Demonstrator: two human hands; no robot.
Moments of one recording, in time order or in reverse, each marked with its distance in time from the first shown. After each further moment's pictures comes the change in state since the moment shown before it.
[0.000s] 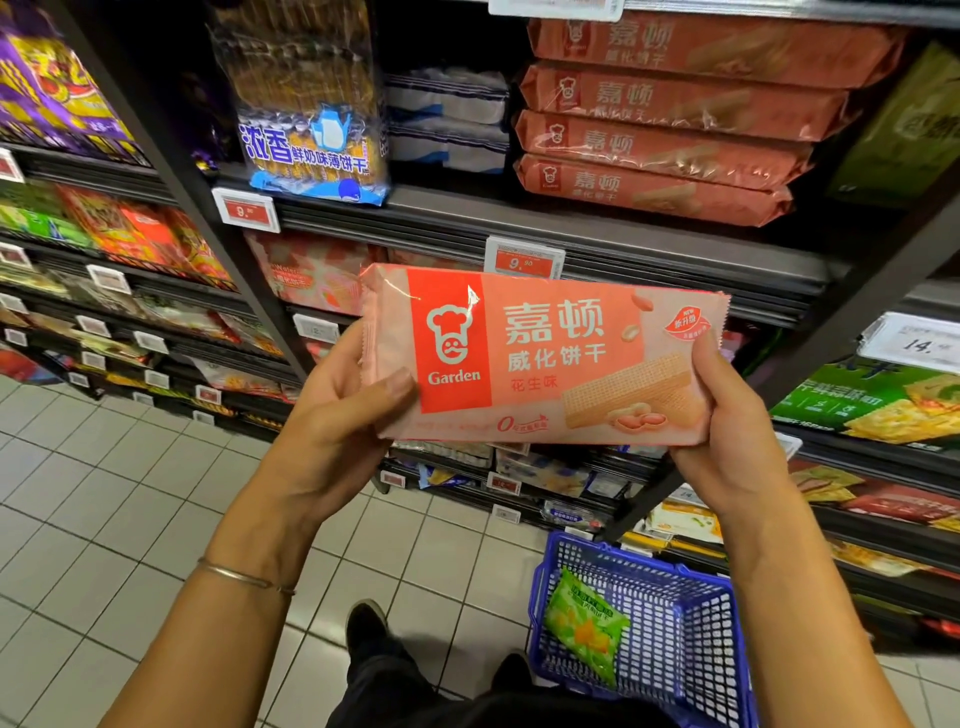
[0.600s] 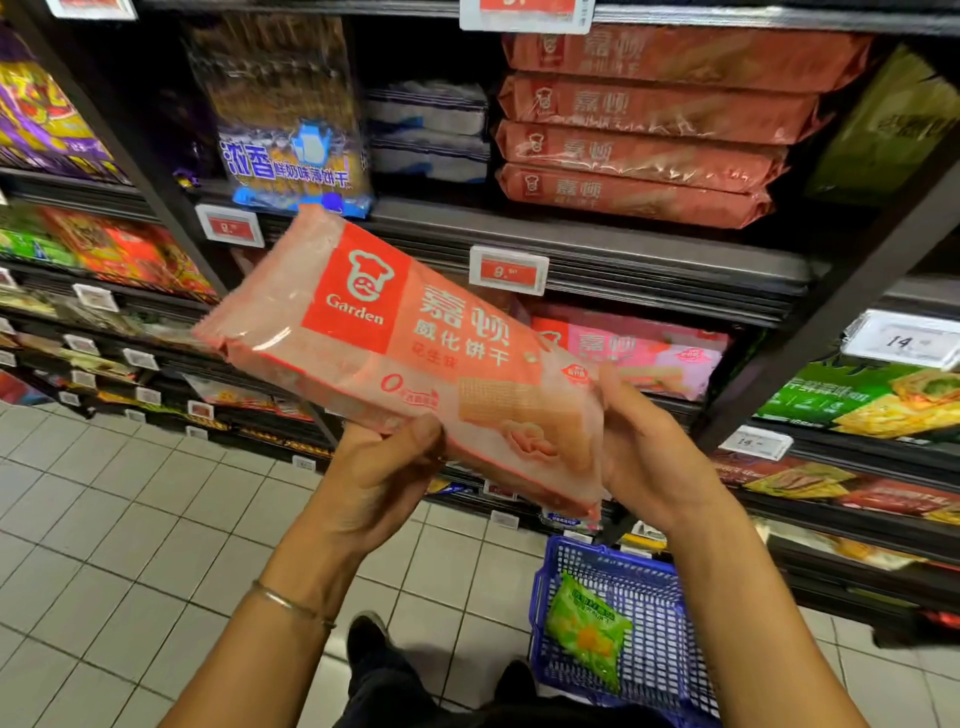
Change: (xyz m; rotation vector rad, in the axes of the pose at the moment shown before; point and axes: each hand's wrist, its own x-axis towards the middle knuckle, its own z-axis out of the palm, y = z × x) left_hand -0.002 -0.027 0.036 -0.235 0.055 -0.072; right_hand -0.003 0.024 0.023 0.067 -0.289 0.282
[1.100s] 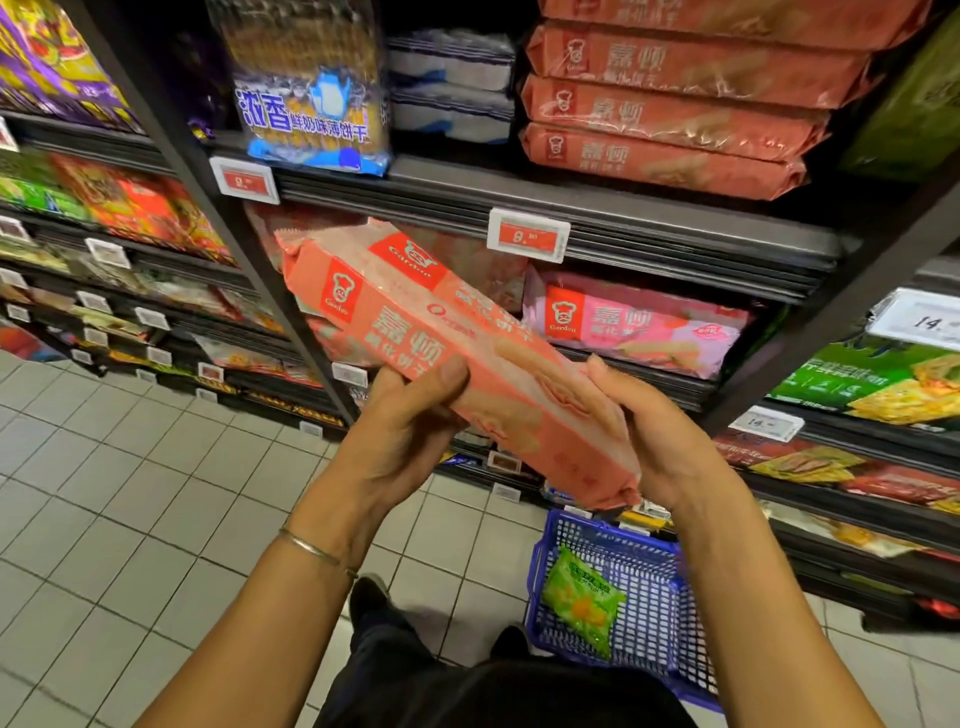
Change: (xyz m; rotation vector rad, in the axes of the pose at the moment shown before) left_hand 0.004 -0.003 0.005 0.014 0.070 -0.033; right_hand -0.002 0.007 0.002 -0.198 0.075 0.090
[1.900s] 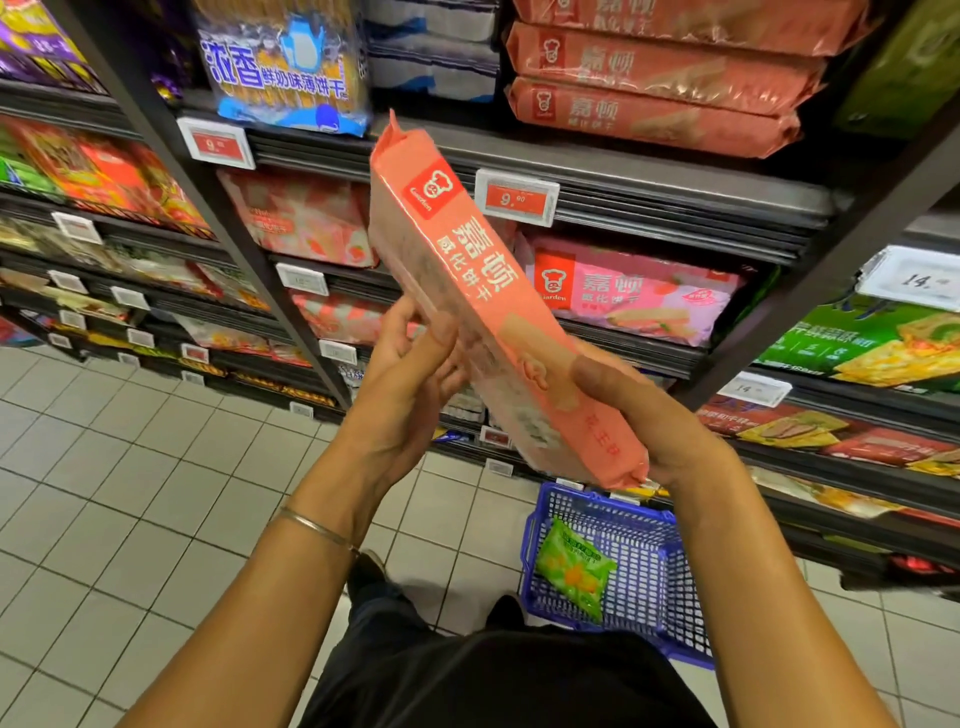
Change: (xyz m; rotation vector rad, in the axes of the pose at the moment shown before) left_hand 0.002 -0.014 -0.003 0.177 0.026 0.039; right_hand -0.020 0.005 0.005 -0.199 -0.309 -0.105
